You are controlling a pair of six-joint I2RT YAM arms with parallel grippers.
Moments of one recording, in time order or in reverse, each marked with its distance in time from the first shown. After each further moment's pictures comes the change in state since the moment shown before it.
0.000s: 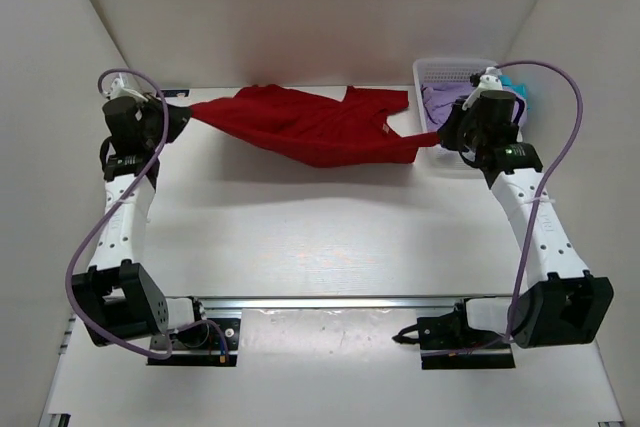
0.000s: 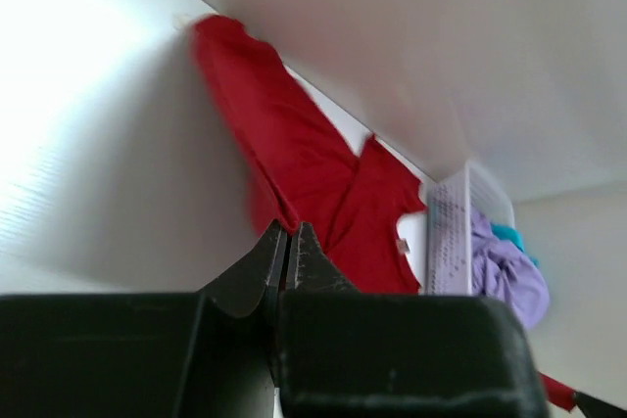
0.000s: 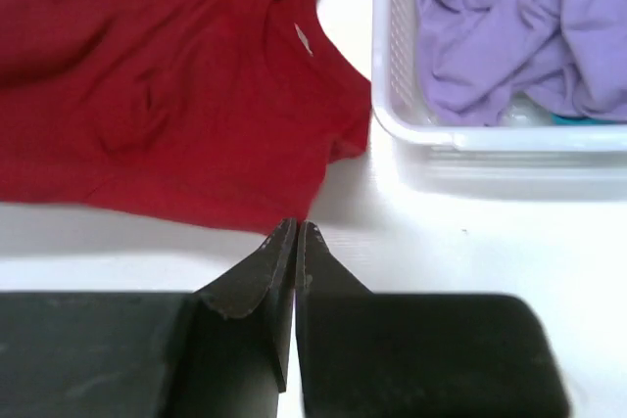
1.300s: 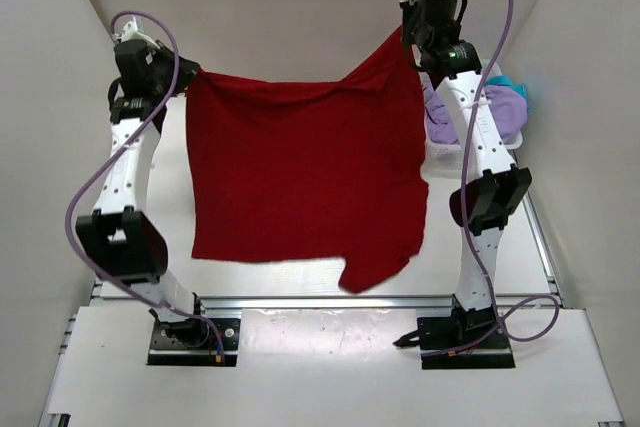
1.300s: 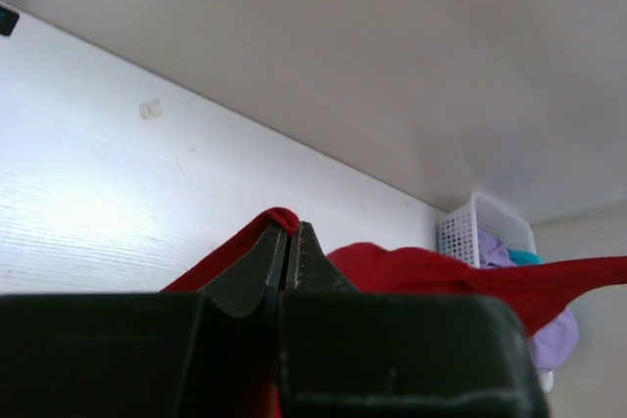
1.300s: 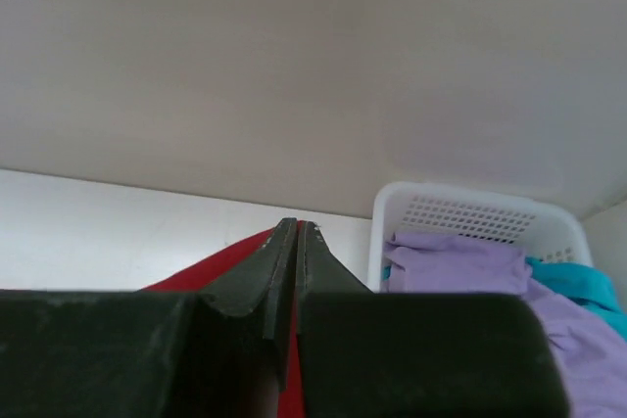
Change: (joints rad) left arm -0.098 0.312 0.483 -0.128 -0.083 0.086; right arm 0.201 0.809 1.181 -0.027 0.282 -0.317
